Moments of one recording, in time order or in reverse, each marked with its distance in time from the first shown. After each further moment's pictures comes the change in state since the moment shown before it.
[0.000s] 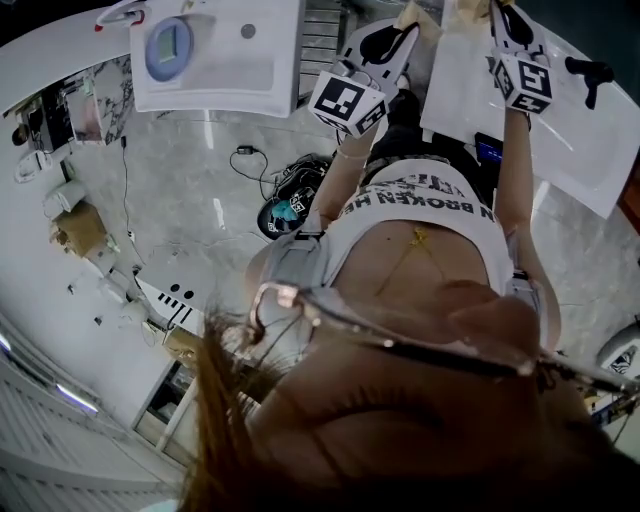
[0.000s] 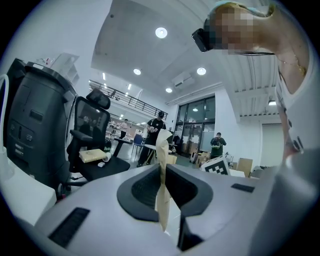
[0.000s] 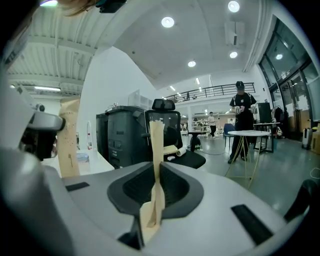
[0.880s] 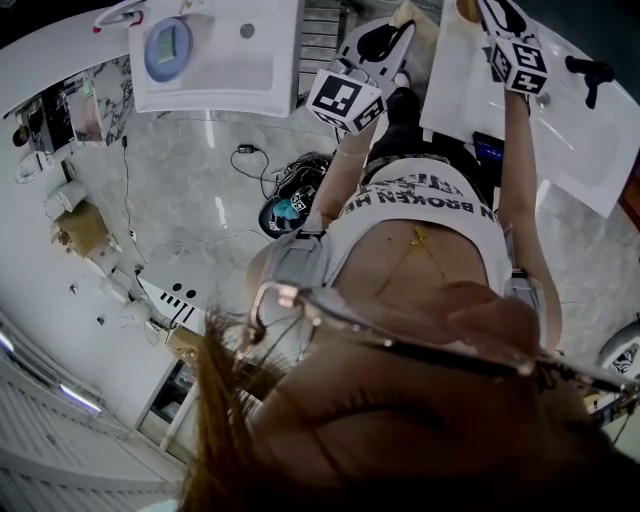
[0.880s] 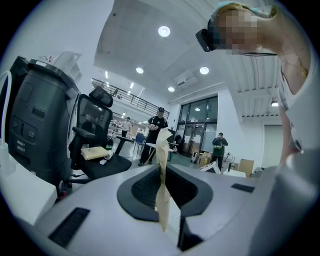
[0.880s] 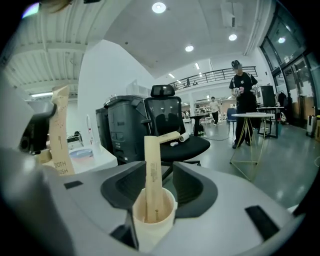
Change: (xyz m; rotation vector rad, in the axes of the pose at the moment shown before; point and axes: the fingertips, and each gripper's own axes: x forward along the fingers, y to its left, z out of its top) left arm 0.001 0.007 -0.011 -0.026 0.014 0.014; right arm 0.027 -0.008 -0.058 0.077 0.139 0.051
